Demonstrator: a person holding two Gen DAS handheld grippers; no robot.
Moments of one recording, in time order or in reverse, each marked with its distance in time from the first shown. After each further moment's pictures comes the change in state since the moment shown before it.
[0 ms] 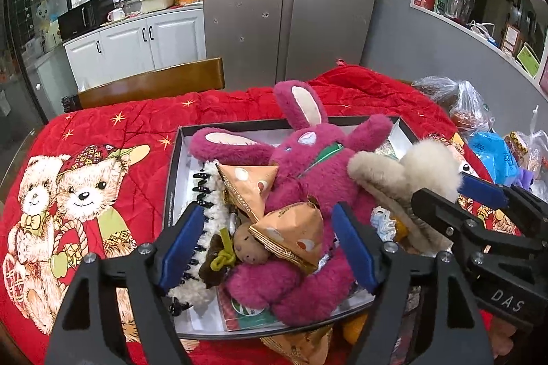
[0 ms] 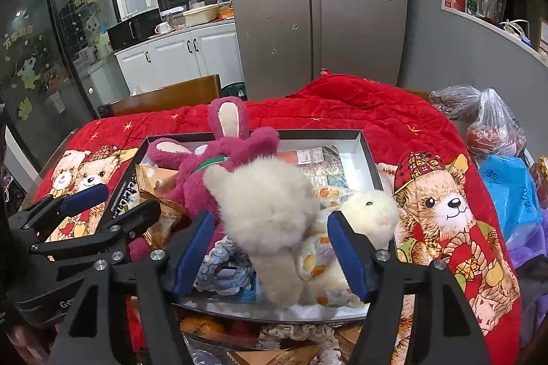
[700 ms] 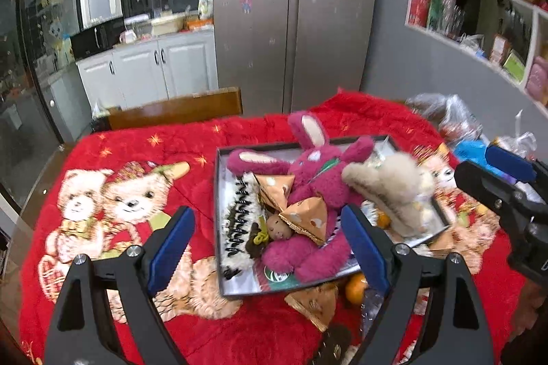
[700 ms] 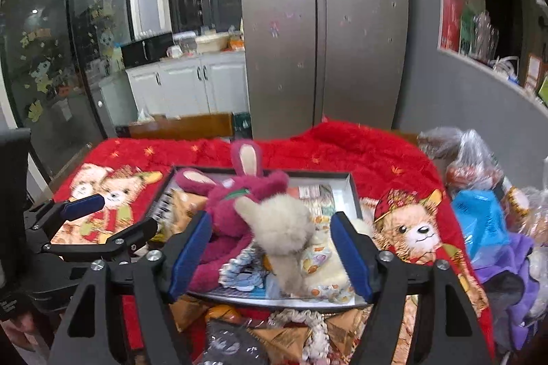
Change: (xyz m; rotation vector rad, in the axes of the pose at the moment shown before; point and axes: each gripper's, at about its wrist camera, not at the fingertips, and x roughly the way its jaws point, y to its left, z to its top) left arm -0.103 0.013 -0.007 0.017 -0.110 0.027; right arm -0.085 0.017 0.006 -0.060 -0.154 -0.009
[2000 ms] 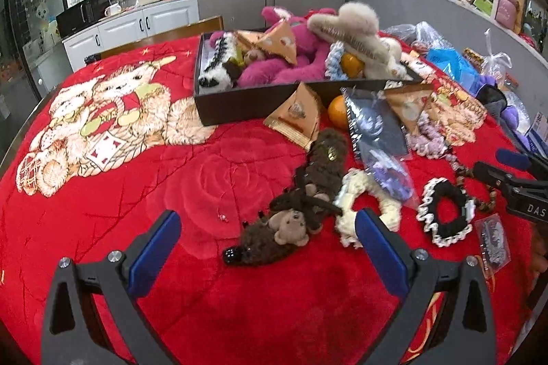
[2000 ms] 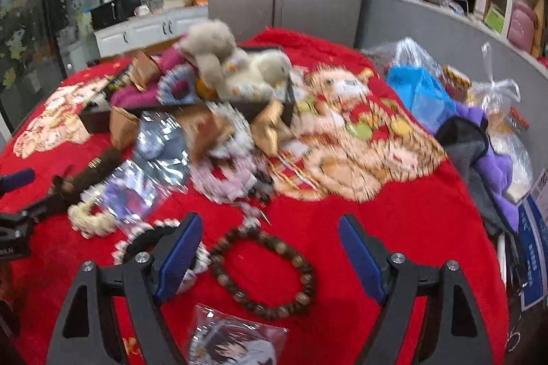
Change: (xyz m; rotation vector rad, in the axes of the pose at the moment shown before) left arm -0.018 -0.014 -0.171 0.051 0.154 -0.049; right arm -0.046 -0.048 -0.178 0.035 0.198 -0.156
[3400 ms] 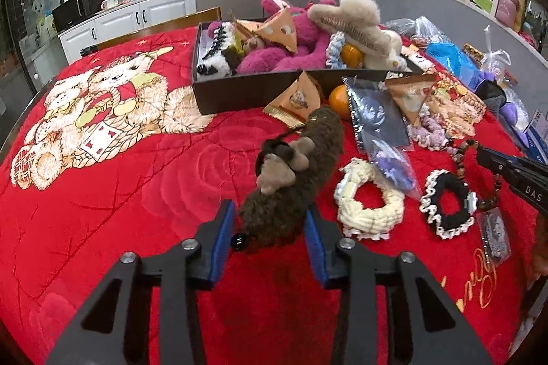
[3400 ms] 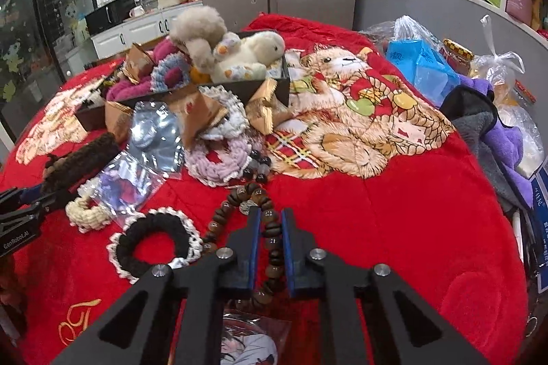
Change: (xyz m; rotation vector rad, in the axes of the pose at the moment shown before) left arm 0.002 0.004 -0.004 0.000 0.012 -0.032; right arm 0.005 -0.005 -0.006 0.051 0.015 0.050
